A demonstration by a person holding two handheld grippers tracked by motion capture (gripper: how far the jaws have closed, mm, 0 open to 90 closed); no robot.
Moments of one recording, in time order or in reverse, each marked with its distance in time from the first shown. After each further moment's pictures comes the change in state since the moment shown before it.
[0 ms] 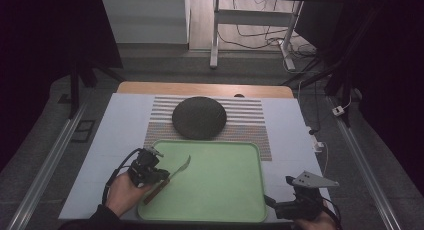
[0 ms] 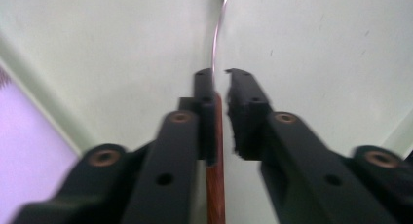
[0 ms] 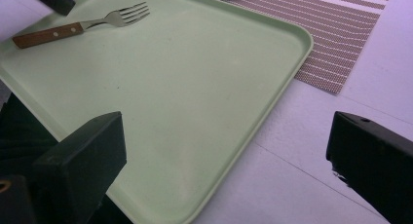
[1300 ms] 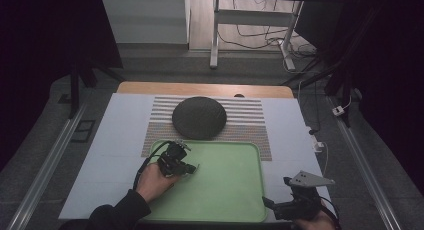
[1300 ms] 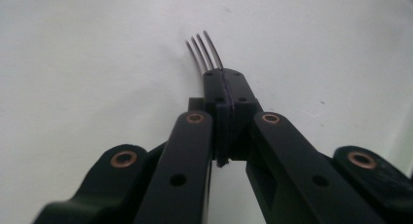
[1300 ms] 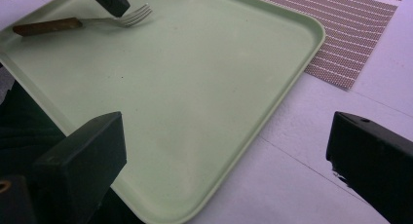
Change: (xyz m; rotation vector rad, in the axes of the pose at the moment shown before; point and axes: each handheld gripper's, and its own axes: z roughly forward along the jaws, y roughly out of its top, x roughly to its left) left arm -0.026 0.050 0.051 0.015 -0.145 0.102; right arm 0.001 0.001 0.004 0.041 0.024 -0.018
